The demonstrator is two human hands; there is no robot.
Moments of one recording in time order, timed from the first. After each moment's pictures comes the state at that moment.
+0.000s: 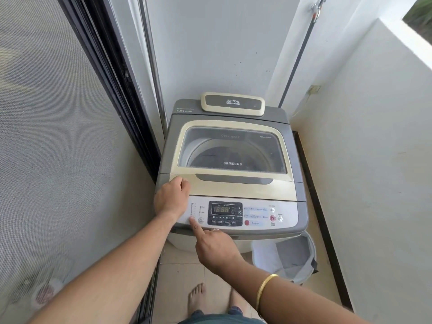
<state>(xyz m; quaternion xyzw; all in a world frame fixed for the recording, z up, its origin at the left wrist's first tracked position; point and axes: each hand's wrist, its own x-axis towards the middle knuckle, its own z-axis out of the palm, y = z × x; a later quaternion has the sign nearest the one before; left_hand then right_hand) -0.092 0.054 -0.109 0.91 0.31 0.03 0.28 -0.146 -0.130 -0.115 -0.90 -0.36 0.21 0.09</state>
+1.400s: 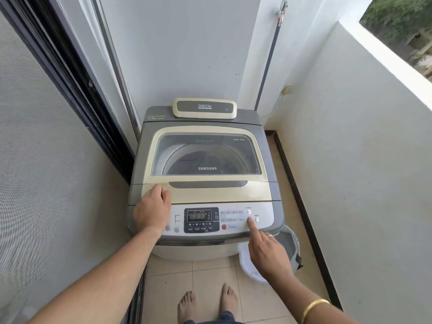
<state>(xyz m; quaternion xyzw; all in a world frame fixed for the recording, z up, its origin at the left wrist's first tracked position) -0.086 0.024 -0.116 0.91 0.34 0.08 0.22 -0.107 -0.314 -0.148 -0.98 -0.18 0.08 0.05</state>
